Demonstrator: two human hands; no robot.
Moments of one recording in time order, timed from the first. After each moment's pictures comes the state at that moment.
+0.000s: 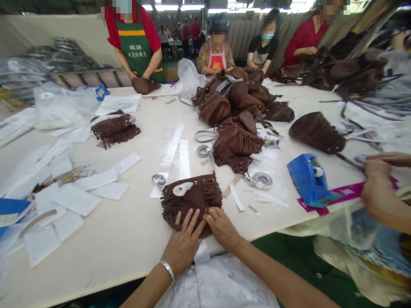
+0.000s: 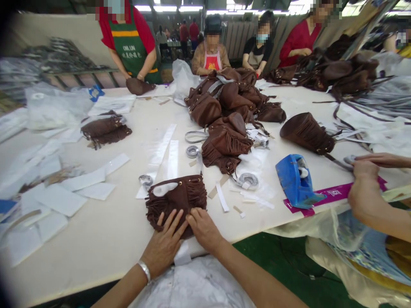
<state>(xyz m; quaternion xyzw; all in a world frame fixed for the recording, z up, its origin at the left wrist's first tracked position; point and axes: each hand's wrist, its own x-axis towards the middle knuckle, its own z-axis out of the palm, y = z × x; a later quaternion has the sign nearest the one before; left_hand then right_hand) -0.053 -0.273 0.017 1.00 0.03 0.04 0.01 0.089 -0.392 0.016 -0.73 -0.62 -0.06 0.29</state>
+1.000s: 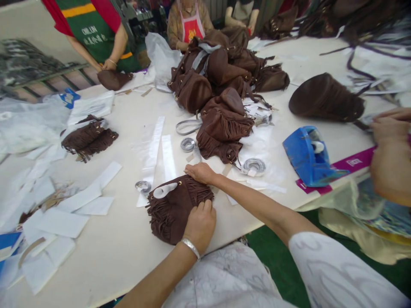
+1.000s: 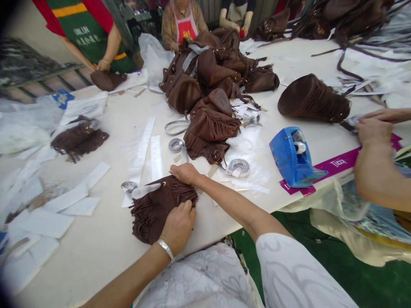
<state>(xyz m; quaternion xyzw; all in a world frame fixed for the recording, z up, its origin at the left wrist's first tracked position) 0.064 -0.316 0.048 1.00 -0.02 -0.04 -0.03 0.260 -0.291 0.002 -0.80 -0.58 0.08 0.13</state>
